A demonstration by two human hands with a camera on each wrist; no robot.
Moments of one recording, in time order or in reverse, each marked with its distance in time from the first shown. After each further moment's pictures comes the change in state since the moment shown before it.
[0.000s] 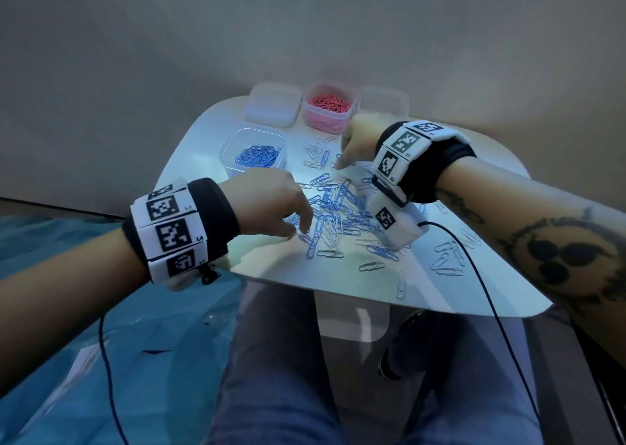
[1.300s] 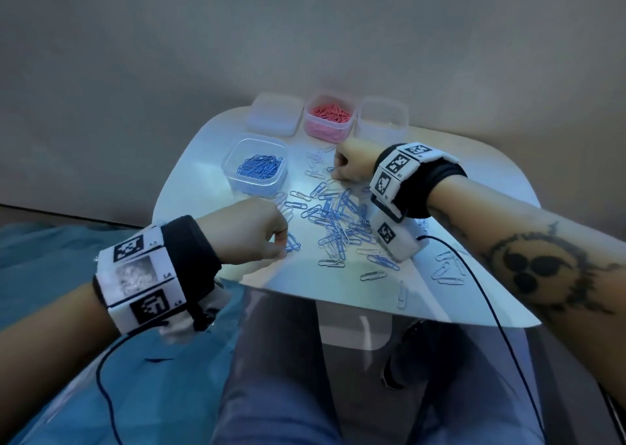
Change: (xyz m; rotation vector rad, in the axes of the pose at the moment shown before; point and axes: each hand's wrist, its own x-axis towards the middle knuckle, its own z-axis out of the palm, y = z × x) left_hand -0.023 0.000 0.017 -0.347 -0.015 -0.232; right_hand 0.010 0.003 0.021 -0.004 -0.036 -0.209
